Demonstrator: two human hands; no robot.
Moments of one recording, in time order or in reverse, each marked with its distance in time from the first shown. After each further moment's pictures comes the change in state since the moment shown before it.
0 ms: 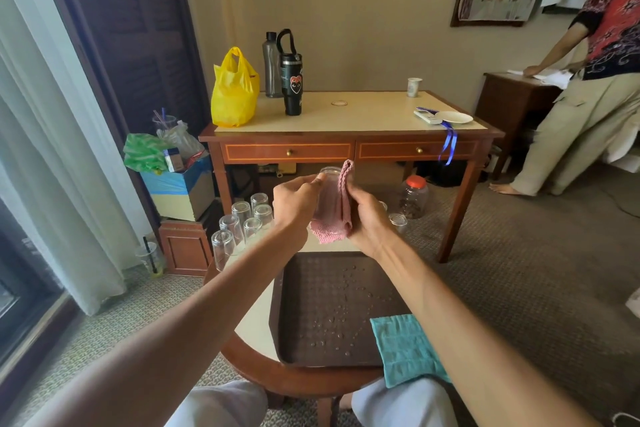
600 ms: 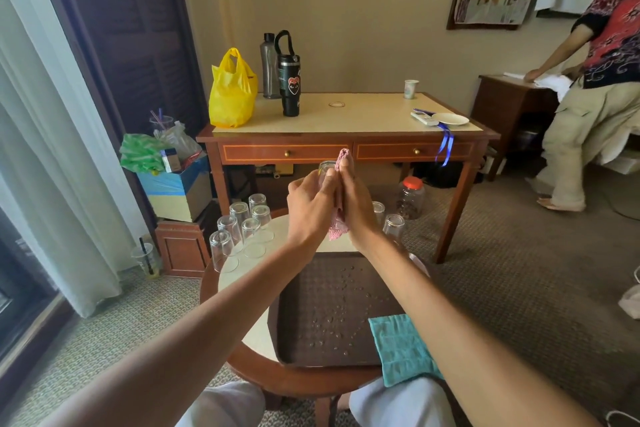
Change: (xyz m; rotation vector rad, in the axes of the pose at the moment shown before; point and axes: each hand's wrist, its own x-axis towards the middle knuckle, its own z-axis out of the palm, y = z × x) left_hand -0.016 -0.008 0.014 0.127 -0.094 0.285; right_hand -0.002 -0.001 0.028 -0.379 0.088 -0.309
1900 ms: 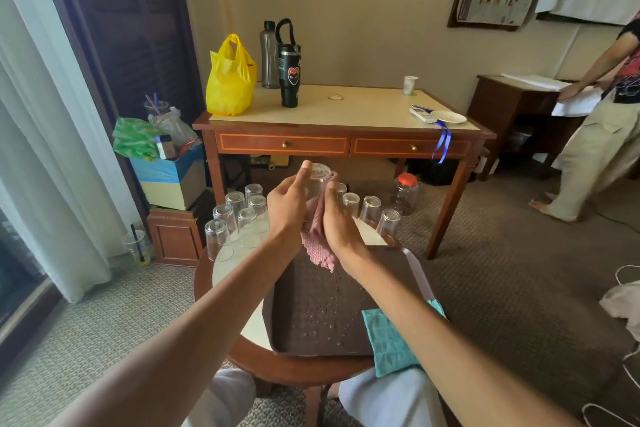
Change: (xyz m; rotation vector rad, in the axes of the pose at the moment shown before) left_hand 0.000 -0.012 -0.022 -0.296 0.117 -0.300; right_hand -0.043 0.020 0.020 -0.353 -0.023 0.068
